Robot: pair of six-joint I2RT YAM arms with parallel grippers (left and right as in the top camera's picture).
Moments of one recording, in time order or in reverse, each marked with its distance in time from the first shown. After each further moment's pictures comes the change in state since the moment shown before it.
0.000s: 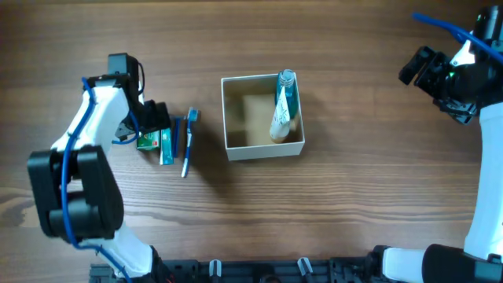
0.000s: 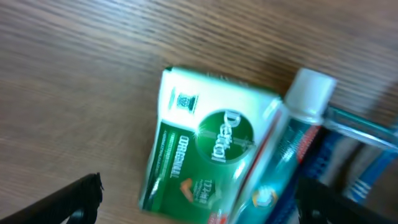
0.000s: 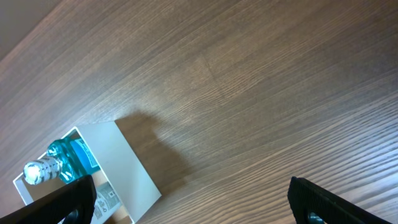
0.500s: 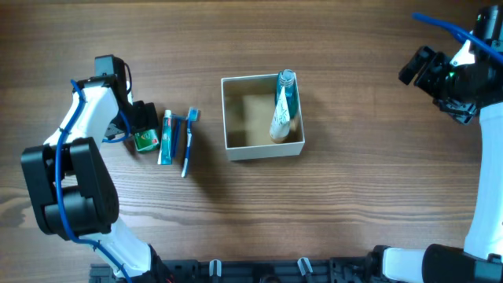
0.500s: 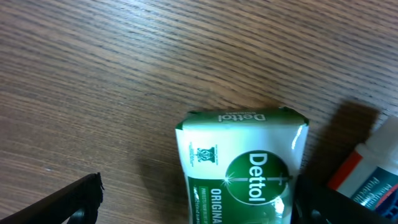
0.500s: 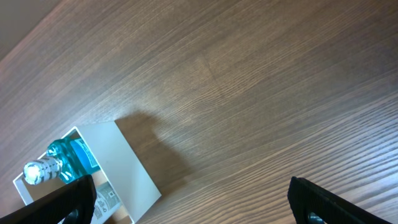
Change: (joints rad) left arm 0.072 0.029 0.000 0.058 -0.034 0.092; right arm 0.000 0.000 0.000 0.000 0.000 0.000
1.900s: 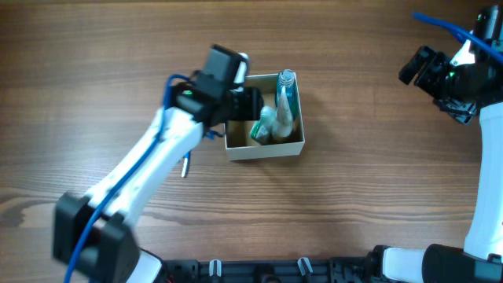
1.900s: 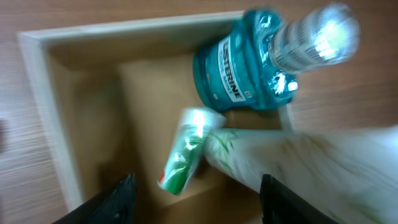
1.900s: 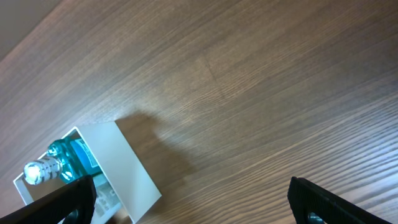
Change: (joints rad) left arm -0.649 -0.242 0.080 0.134 0.266 -0.316; right arm 0.000 0.000 0.000 0.001 0.000 0.000
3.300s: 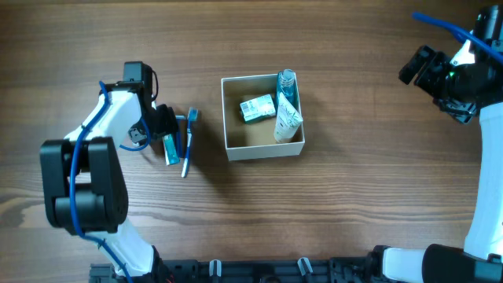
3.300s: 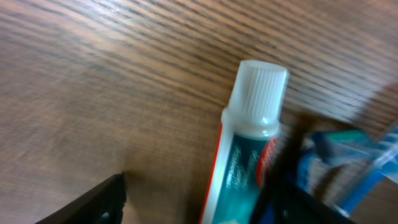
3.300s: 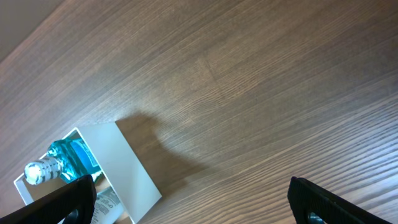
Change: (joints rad) left arm 0.528 0.261 -0.151 -0.080 -0.159 0.112; right arm 0.000 0.000 0.000 0.004 0.000 0.000
